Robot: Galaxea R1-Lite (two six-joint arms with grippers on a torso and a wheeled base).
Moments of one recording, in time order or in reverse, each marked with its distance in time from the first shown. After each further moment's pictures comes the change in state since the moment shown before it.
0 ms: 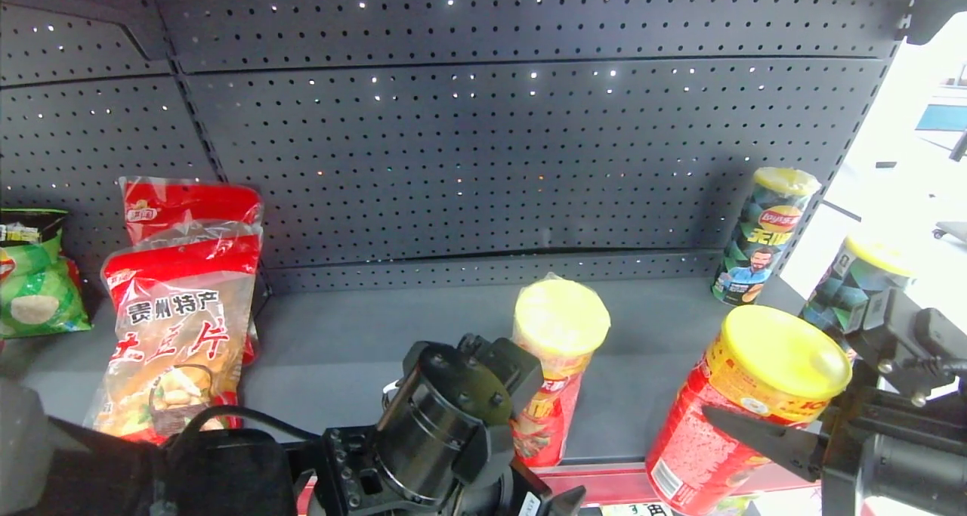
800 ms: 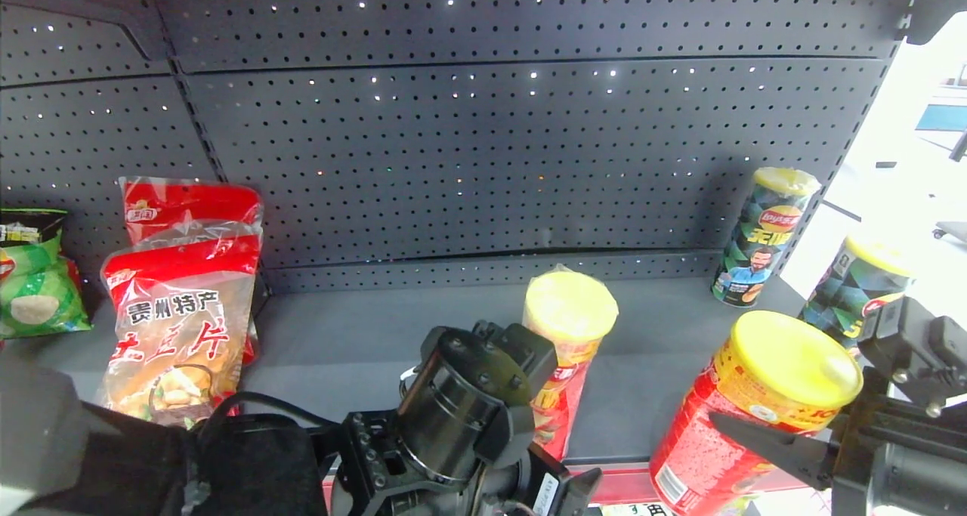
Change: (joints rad) left arm -0.001 0.033 -0.065 0.000 0.003 -0.011; right arm -0.001 -0.023 0.020 0.001 0.000 0.007
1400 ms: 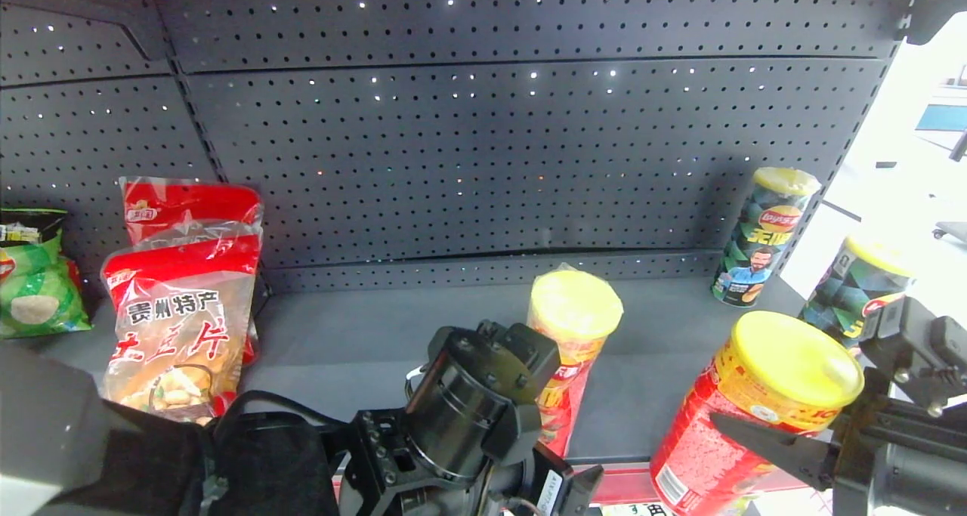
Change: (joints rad) left arm 0.001 0.016 -0.011 0.001 0.007 -0.007; right arm 0.000 -0.002 0.000 0.001 0.001 0.004
